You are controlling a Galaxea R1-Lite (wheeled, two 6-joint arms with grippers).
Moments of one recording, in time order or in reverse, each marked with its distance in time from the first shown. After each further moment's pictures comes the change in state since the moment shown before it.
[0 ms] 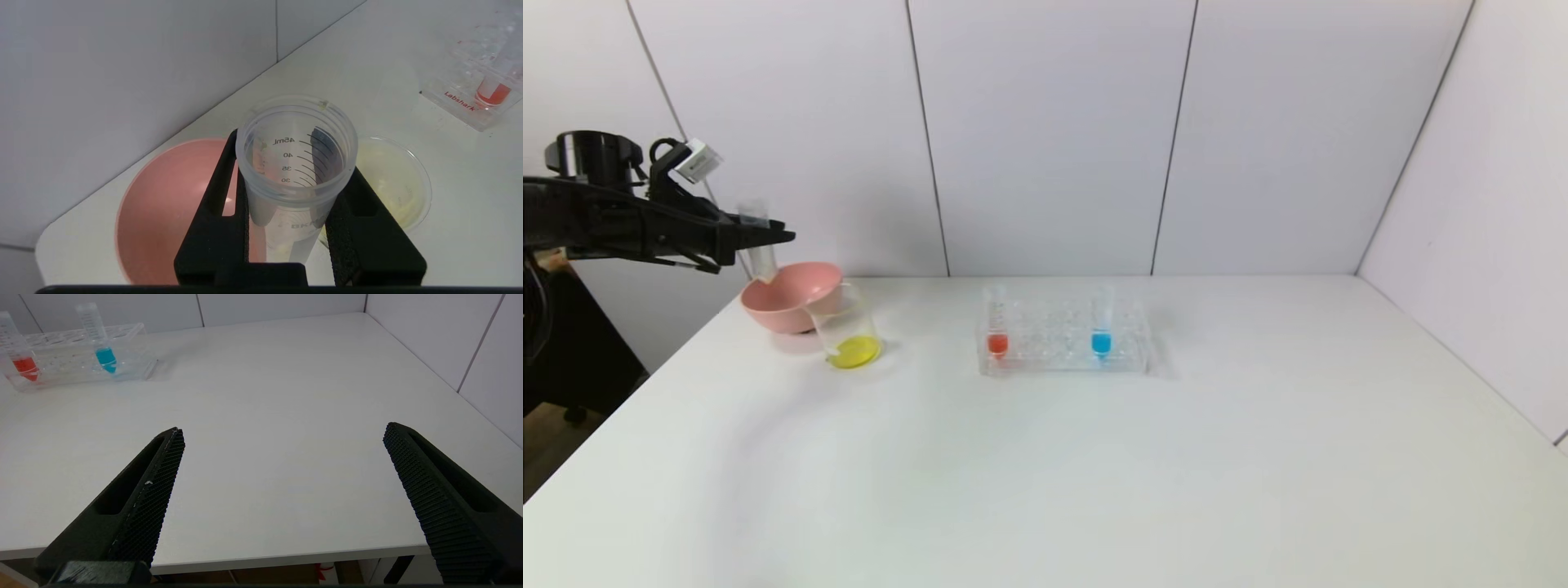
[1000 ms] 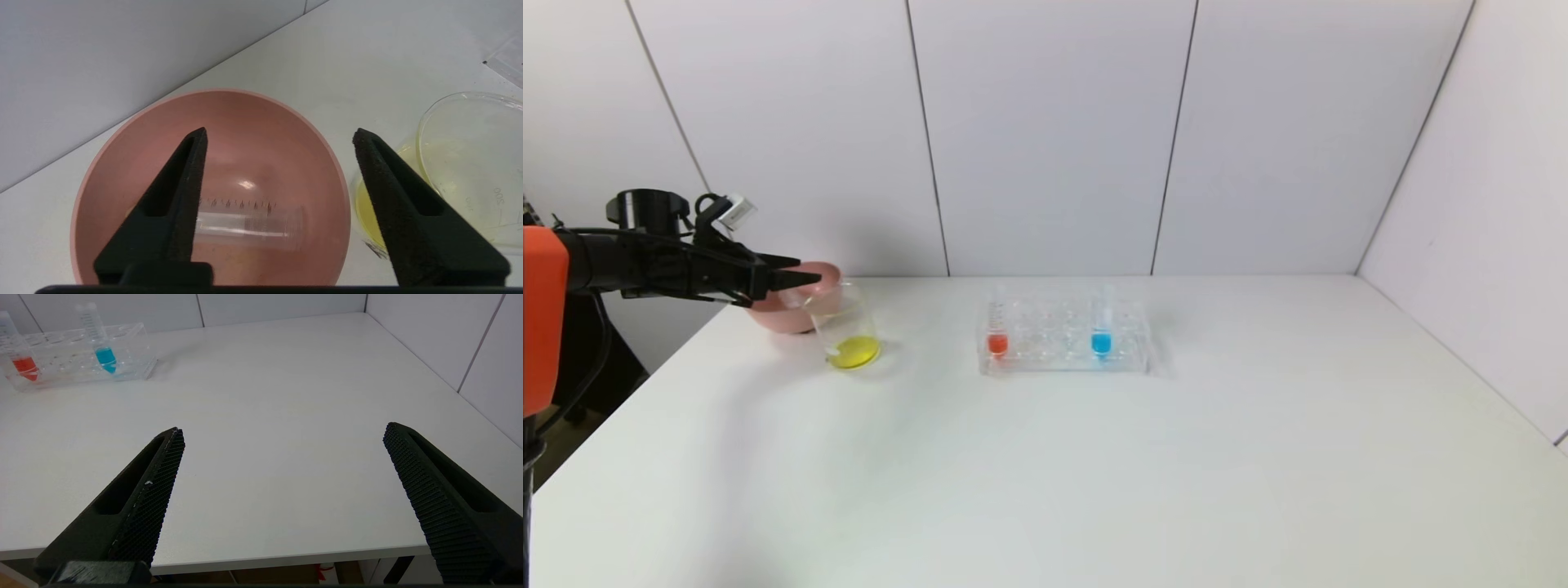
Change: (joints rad) left arm -0.009 0.187 -0.056 -0.072 0.031 -0.028; right arm 0.000 0.000 0.000 0.000 0.000 0.000
